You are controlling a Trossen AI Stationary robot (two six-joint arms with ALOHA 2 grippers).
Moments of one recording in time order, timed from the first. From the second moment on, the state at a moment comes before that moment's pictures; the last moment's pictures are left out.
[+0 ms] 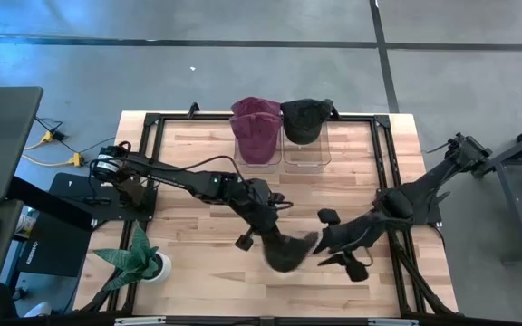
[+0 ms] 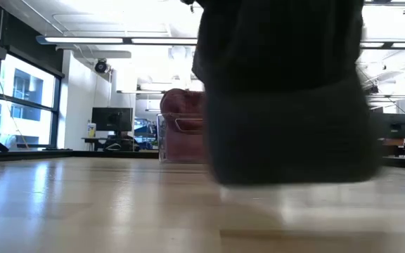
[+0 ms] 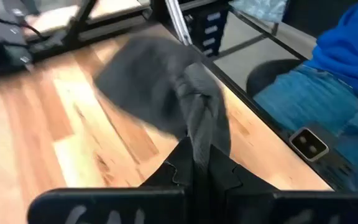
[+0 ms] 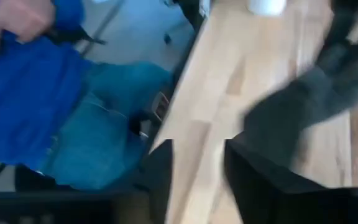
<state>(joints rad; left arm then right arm) -0.17 1.72 1.36 -0.19 0.37 0.21 0.59 1.27 1.12 -0.47 0.05 0.35</state>
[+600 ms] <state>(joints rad) -0.16 1.72 1.40 -0.21 0.36 0.24 0.39 1.23 0.92 -0.32 0.08 0.18</state>
